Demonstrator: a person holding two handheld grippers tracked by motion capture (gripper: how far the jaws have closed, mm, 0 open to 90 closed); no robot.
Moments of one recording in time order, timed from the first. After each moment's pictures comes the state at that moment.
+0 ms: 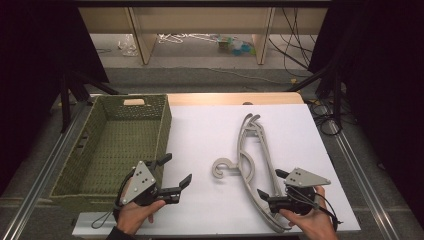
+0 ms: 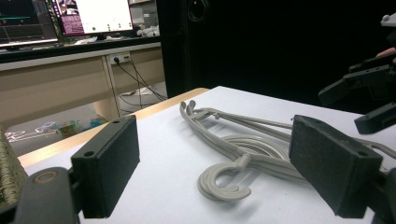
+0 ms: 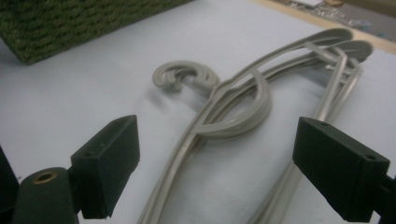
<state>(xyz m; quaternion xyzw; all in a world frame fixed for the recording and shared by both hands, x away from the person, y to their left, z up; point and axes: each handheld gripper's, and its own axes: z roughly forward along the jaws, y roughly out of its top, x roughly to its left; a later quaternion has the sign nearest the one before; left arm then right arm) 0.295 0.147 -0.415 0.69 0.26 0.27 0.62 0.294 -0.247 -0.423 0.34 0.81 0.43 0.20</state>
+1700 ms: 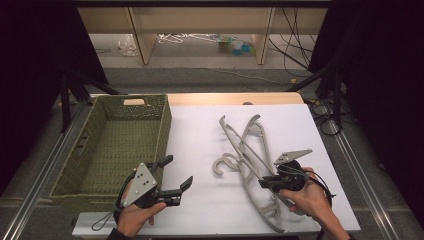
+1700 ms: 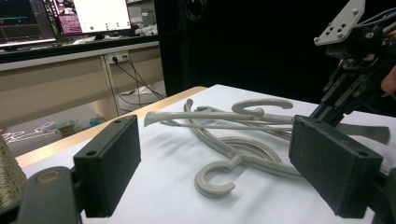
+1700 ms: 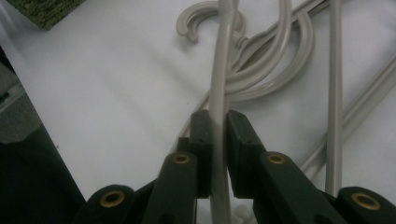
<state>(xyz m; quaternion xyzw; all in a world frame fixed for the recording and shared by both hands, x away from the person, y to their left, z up) 0.291 0.144 -0.414 0.69 0.26 0.28 0.61 0.345 -0.243 -0.418 0.37 0.86 0.34 0.04</state>
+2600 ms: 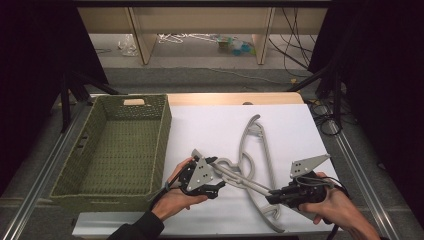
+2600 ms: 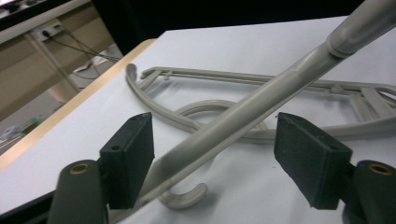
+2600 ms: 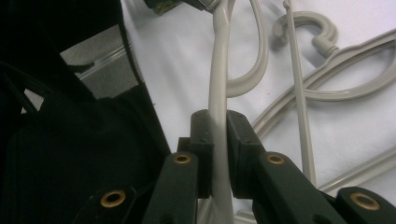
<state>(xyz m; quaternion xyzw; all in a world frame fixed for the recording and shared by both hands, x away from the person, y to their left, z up) 0.334 0.050 -0.437 0.82 0.15 0.23 0.50 0.313 -0.266 -0.390 0.24 0.89 0.39 -0.05</state>
